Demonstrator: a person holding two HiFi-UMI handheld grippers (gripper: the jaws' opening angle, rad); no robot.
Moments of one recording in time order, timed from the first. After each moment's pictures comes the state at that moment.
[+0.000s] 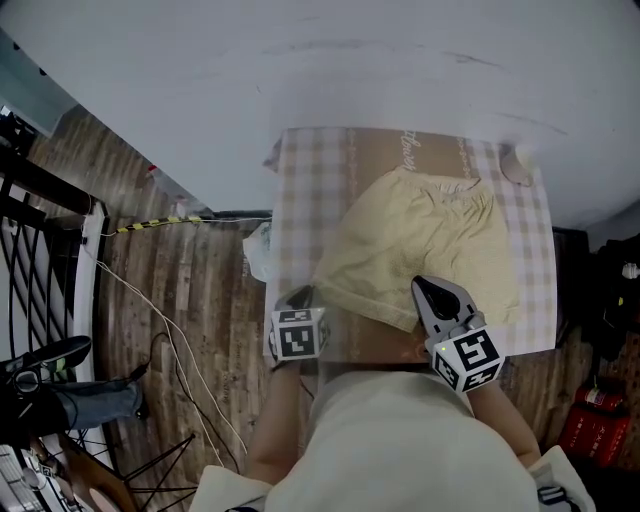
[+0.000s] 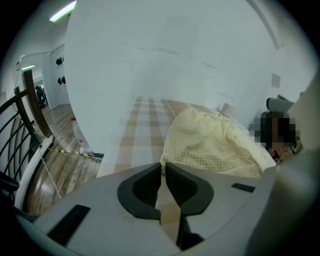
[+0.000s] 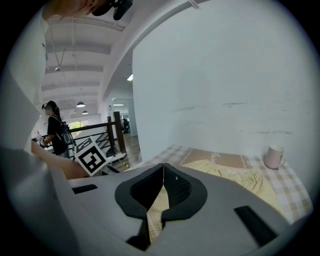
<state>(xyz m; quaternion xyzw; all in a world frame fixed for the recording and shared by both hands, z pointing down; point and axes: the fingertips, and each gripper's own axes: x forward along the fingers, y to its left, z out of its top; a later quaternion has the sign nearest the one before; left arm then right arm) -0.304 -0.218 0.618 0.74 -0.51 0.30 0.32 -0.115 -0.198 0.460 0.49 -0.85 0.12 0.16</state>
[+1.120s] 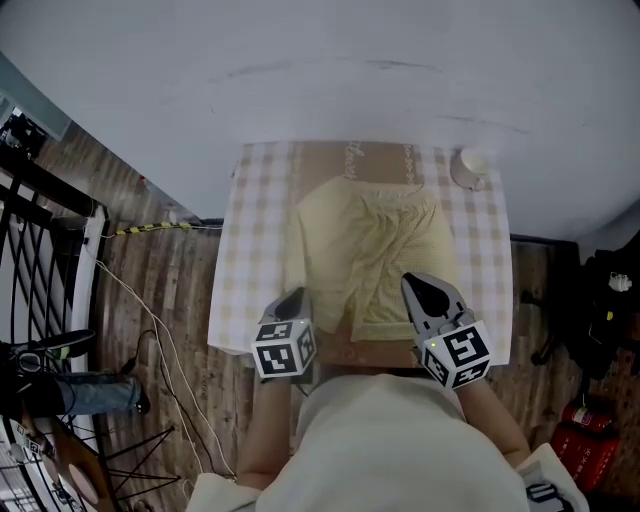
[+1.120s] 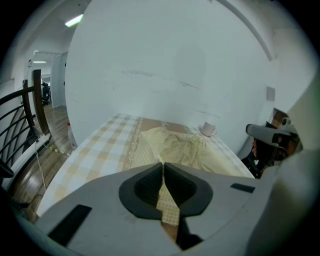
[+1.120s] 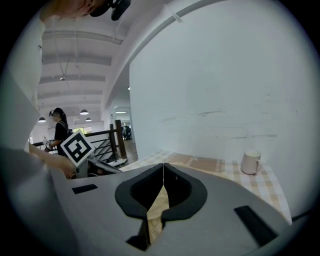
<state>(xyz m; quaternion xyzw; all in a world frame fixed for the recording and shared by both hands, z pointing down) -0.153 -0.189 0.533 0.76 -0.54 0.21 0.31 0.034 -0.182 0.432 0.48 -0.86 0.12 0.12</state>
